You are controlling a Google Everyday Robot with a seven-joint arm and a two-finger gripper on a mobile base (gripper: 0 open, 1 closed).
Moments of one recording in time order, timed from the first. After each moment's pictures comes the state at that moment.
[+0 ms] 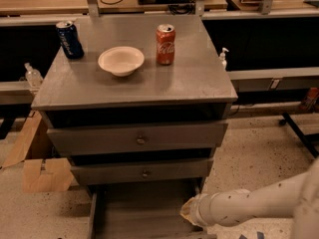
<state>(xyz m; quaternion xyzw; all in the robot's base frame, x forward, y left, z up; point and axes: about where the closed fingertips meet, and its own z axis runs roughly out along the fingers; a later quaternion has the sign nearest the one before) 0.433 -0.106 0.418 -0.55 0.80 0.09 0.24</state>
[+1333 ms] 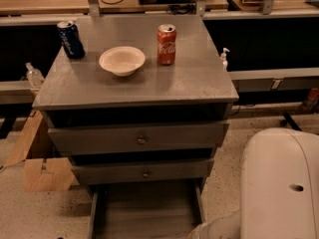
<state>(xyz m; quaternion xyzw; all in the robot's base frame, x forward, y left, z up) 0.362 -0.118 0.286 -0.52 0.83 0.13 0.16</state>
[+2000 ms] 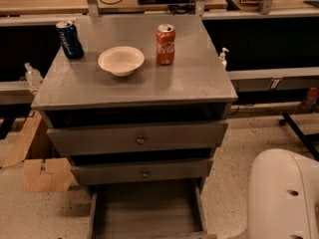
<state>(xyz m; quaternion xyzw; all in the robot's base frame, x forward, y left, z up) 0.303 -0.136 0.207 -0.47 0.86 0.17 0.13</state>
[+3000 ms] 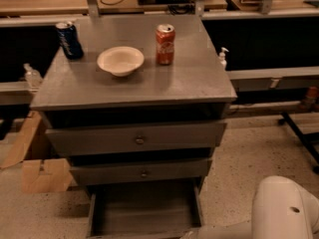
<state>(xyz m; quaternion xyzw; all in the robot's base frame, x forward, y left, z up) 0.366 -0.075 0.128 -0.51 0.81 0.23 0.16</state>
